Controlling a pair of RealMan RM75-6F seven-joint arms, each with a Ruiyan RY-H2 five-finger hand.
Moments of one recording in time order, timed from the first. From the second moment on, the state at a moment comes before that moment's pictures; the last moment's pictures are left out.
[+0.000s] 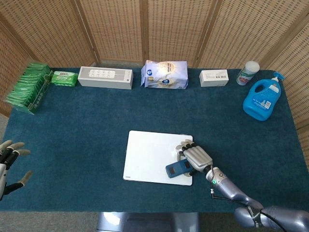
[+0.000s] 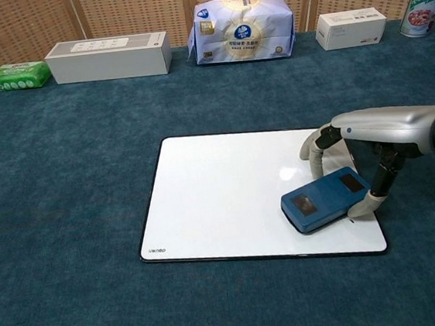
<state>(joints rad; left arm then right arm) 0.02 -0.91 -0.01 -2.00 1.62 1.61 0.18 0.68 -1.42 0.06 -1.62 -1.19 0.80 -0.18</state>
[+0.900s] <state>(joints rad) 0.03 -0.91 -0.01 -2.02 1.63 1.61 0.21 0.69 -1.44 0.08 -1.54 -1.24 0.81 -0.07</state>
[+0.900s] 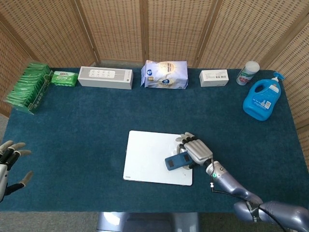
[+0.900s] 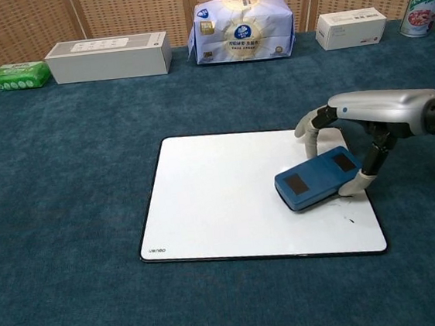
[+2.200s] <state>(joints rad) 0.03 -0.90 0.00 -2.02 1.64 1.63 0.20 0.69 -1.42 0.09 -1.52 -1.23 0.79 -0.06</state>
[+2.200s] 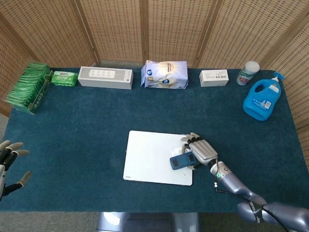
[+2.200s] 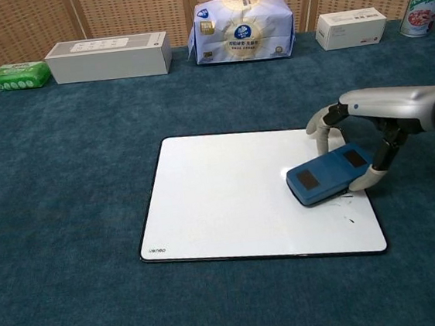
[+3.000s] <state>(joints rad) 0.02 -0.92 -0.01 -2.01 1.64 1.61 0.20 0.65 -1.37 0.05 -1.61 -1.22 0.83 -0.10</state>
